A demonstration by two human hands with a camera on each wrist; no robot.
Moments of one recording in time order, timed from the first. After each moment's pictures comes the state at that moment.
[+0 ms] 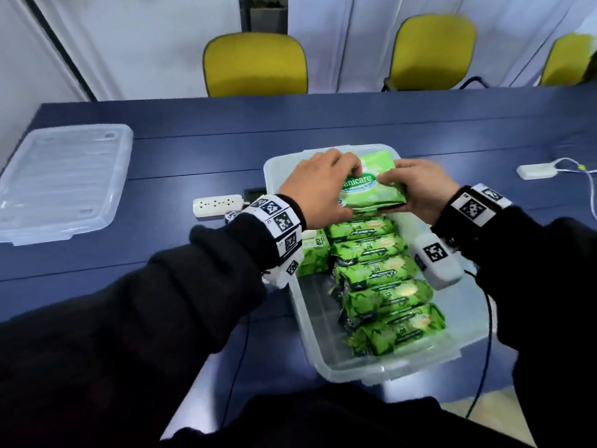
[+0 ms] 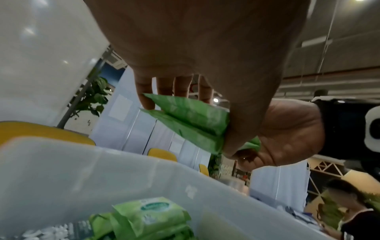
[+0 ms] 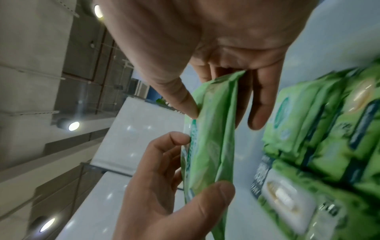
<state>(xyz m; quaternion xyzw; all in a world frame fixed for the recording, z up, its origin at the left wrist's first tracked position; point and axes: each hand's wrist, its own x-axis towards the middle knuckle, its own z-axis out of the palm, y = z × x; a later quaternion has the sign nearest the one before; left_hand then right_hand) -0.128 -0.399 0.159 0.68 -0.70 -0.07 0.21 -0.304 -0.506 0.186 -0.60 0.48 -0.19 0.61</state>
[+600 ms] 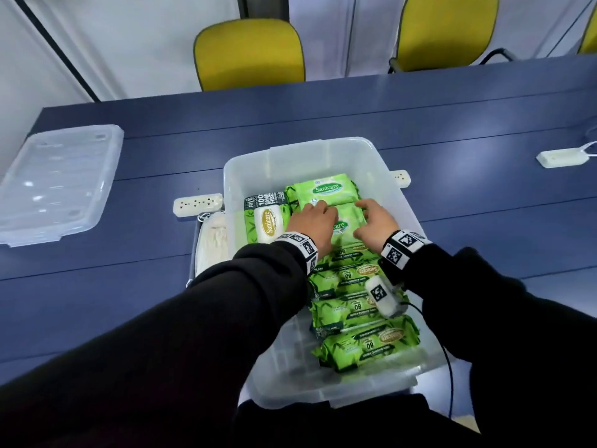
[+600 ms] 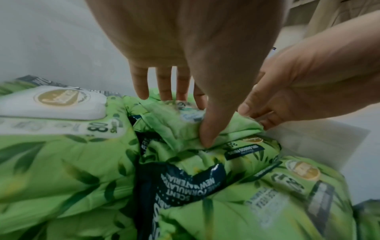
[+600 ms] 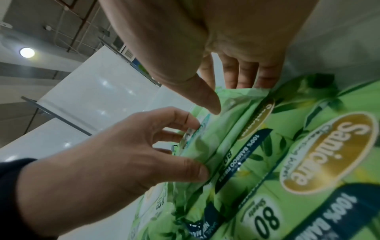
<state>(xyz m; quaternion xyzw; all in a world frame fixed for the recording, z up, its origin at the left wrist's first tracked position) -0.198 -0.477 0.029 0.77 -0.63 -0.12 0.03 -0.338 -0.568 0.035 -0.76 0.52 -0.05 0.38</state>
